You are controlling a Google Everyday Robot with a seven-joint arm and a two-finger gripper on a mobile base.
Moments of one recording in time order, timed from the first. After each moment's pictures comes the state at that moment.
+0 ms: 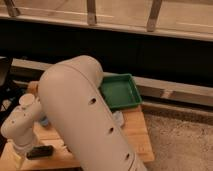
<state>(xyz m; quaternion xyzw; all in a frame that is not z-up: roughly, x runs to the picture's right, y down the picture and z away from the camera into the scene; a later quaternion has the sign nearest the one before) -0.370 0.322 0.719 -0.45 0.05 0.27 0.85</state>
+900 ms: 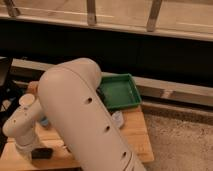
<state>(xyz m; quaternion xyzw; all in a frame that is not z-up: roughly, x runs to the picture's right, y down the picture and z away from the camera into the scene) -0.364 0.326 0.727 -0.45 0.07 0.28 0.85</state>
